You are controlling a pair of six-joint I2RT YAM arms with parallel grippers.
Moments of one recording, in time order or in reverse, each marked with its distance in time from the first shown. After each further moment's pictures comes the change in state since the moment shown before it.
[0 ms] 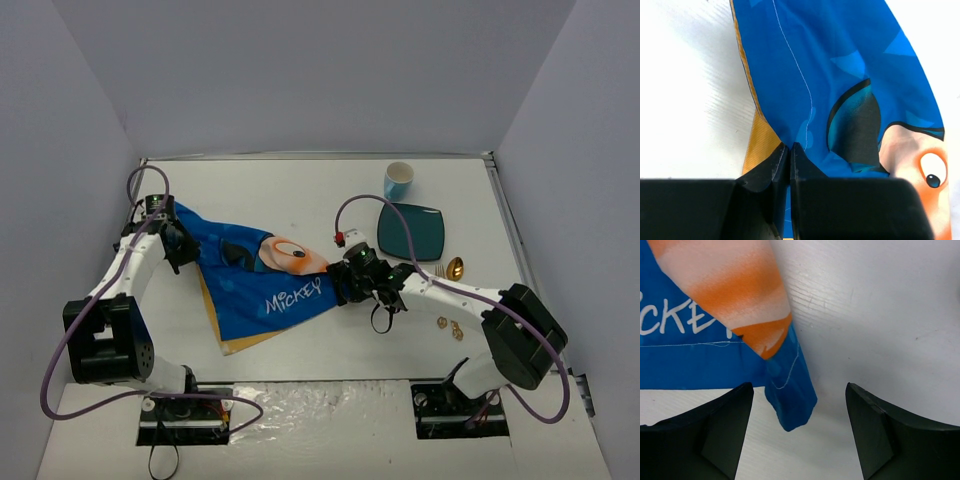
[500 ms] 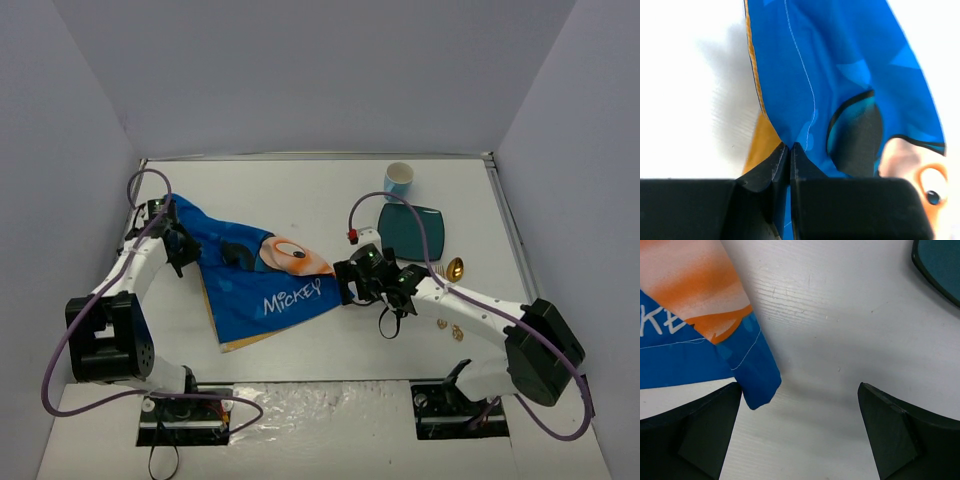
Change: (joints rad) left arm 0.000 0.015 -0.072 0.115 -0.019 -0.024; right arm 0.007 -0.123 0.003 -0.136 0.121 0.085
